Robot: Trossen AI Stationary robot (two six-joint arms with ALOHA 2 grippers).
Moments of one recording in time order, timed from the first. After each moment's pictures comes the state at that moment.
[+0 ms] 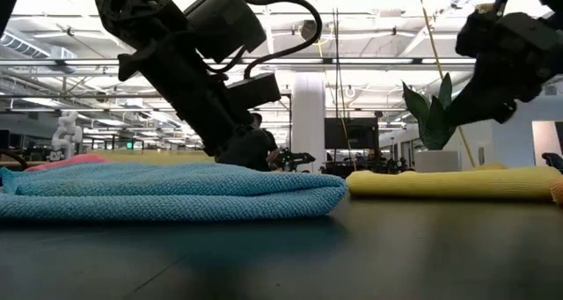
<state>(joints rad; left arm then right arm) -0.17 1.91 0.94 0.08 -0.55 -0.17 0.43 0.87 0.30 -0.18 0.57 0.72</state>
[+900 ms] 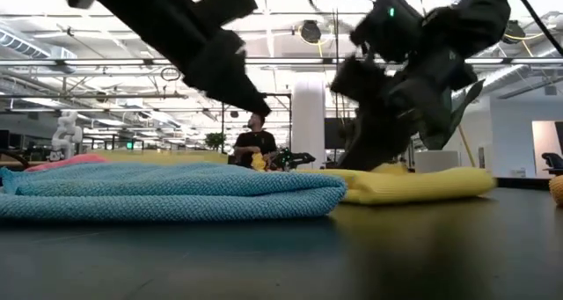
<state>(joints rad) -0.34 1.69 0.94 -0.02 -0.69 -0.16 0.10 1.71 0.69 0.27 -0.11 -0.03</state>
